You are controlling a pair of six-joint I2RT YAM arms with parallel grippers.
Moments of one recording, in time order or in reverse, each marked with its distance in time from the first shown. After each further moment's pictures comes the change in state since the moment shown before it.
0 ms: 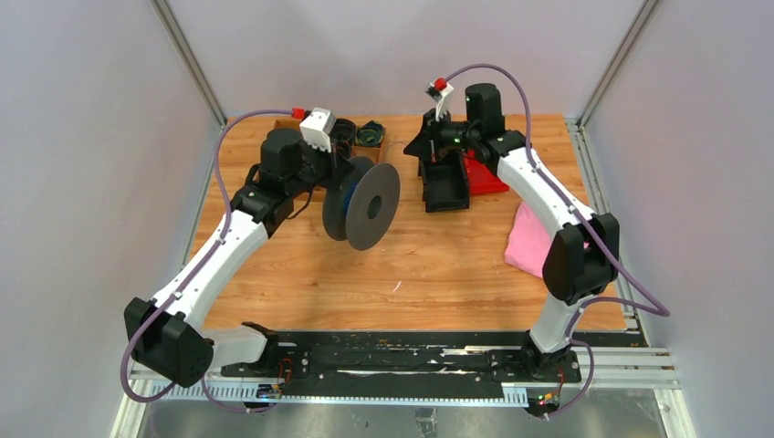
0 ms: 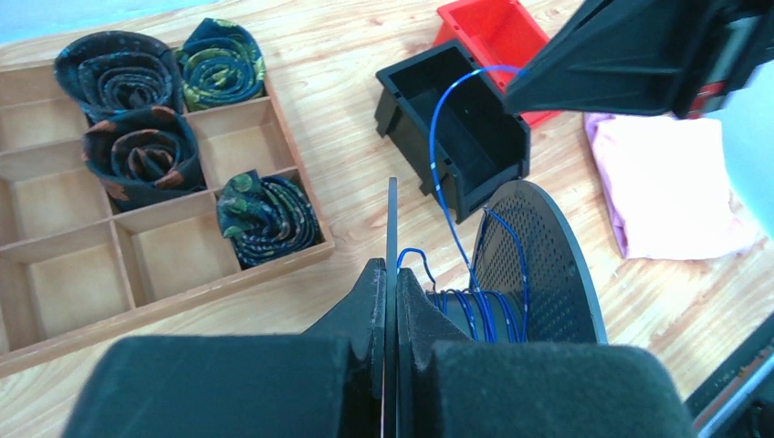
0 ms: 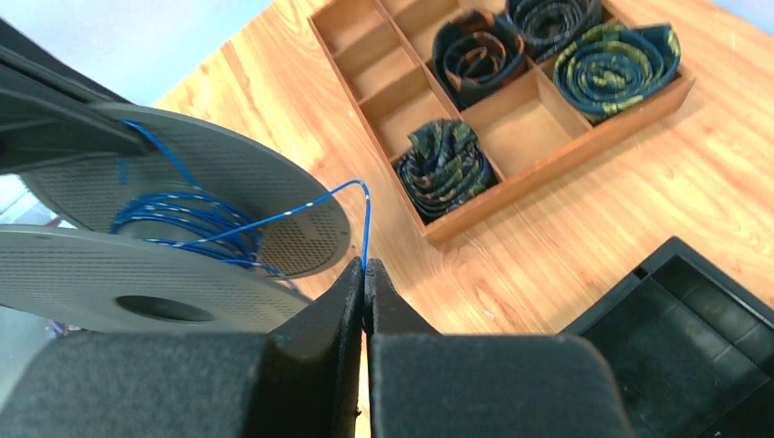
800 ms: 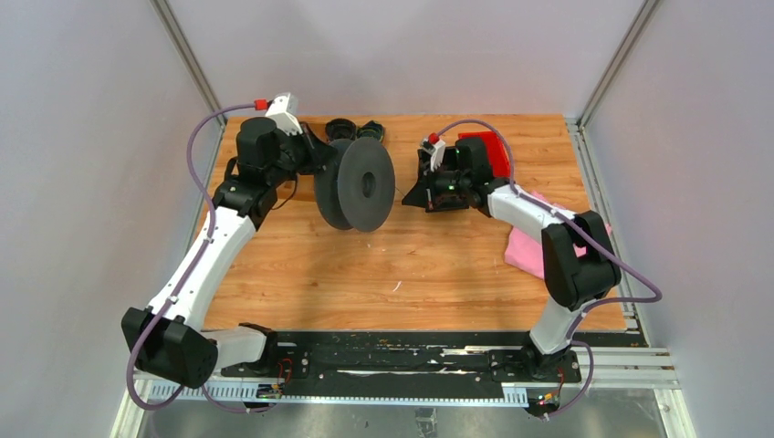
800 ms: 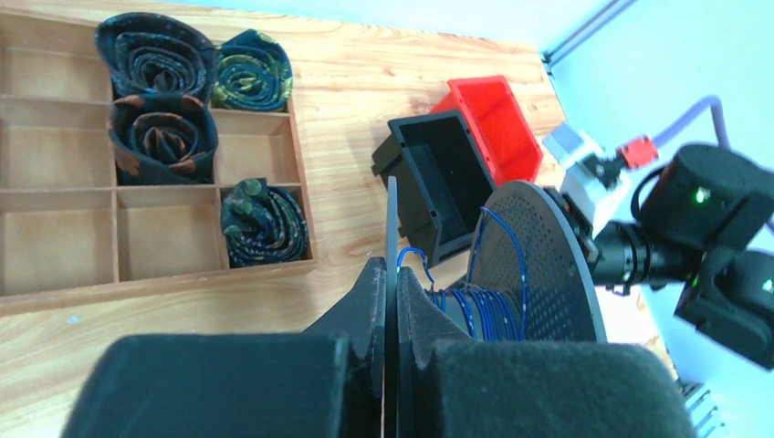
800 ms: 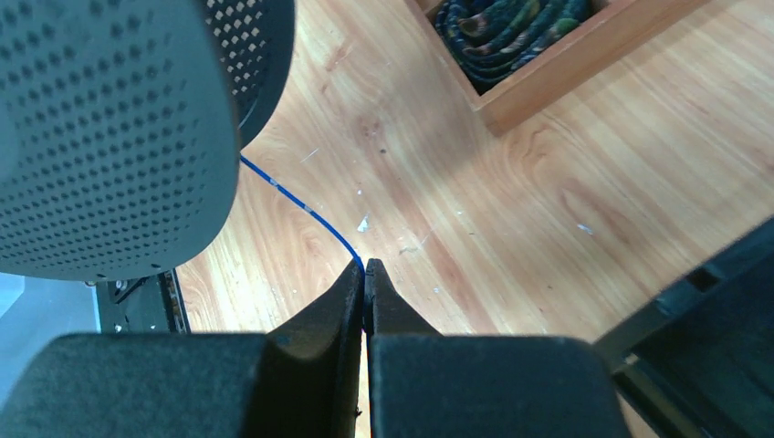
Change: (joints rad) left arm 0.122 -0.011 0.058 -0.012 0.040 -0.243; right arm 0.024 -0.016 -0.449 0.270 -0.048 0.045
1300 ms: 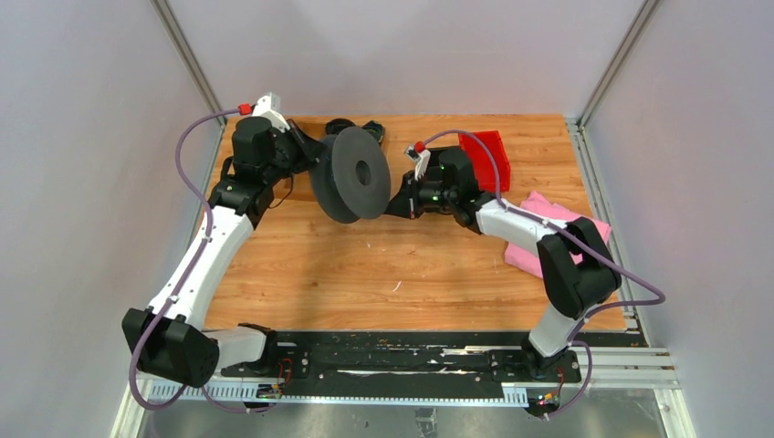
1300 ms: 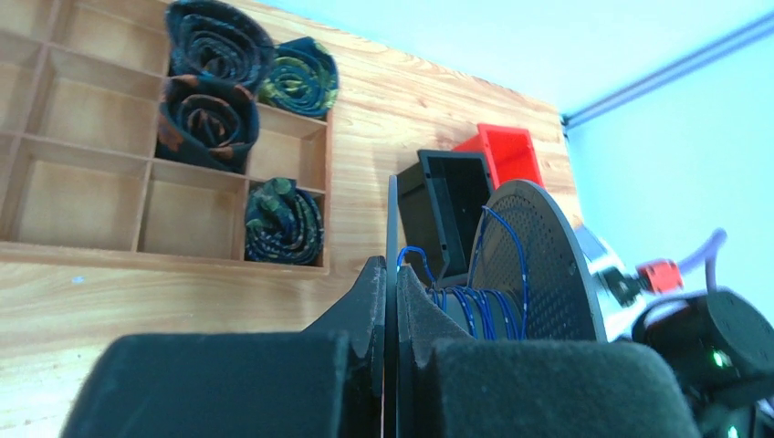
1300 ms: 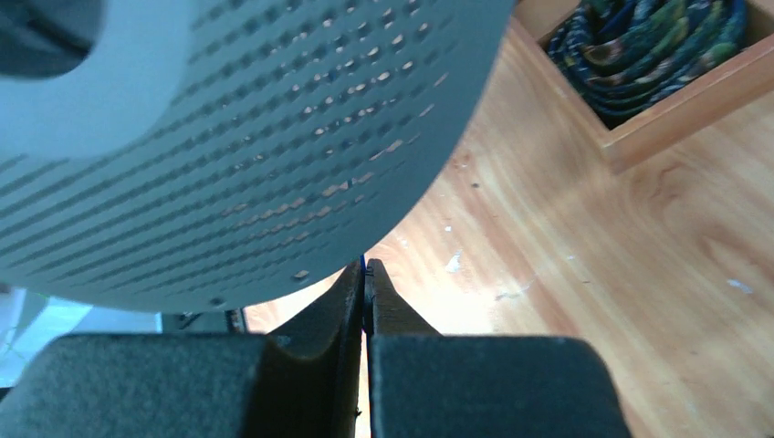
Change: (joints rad) left arm 0.038 0.001 -0.001 -0.006 -0.096 -0.152; right arm 0.134 -0.035 -0.098 0.221 0.046 0.195
